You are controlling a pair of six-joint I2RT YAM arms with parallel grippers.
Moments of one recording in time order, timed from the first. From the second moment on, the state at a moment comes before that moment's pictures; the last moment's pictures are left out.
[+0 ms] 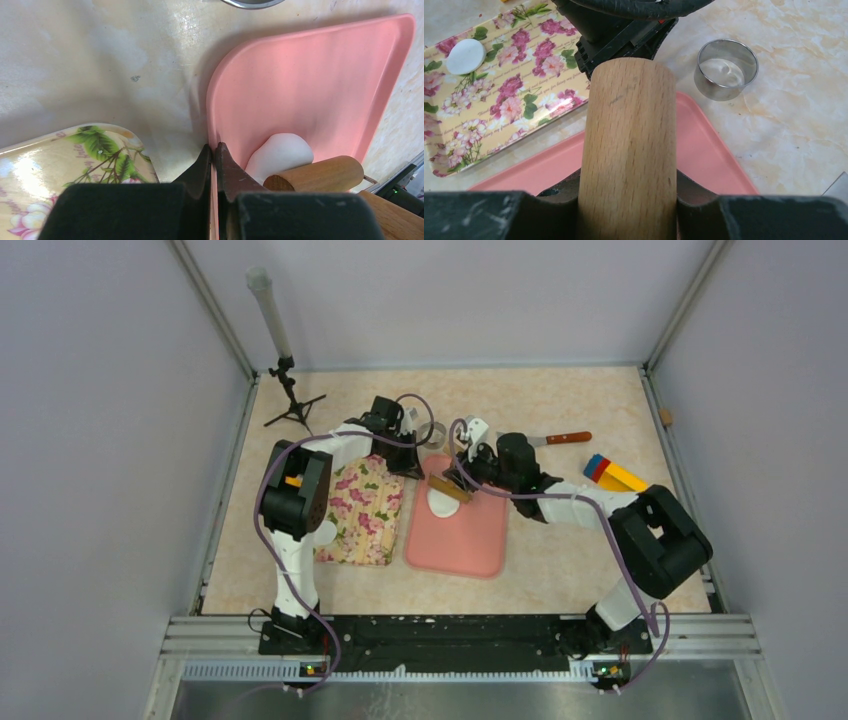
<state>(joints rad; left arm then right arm) -0.36 2.07 1.41 -0.41 0.43 -0.37 0.62 1.60 0.80 0.46 -0.33 -0.06</state>
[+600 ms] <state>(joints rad) -0.36 2.07 1.41 -0.41 0.43 -0.37 0.62 1.61 0.80 0.47 -0.35 -0.03</state>
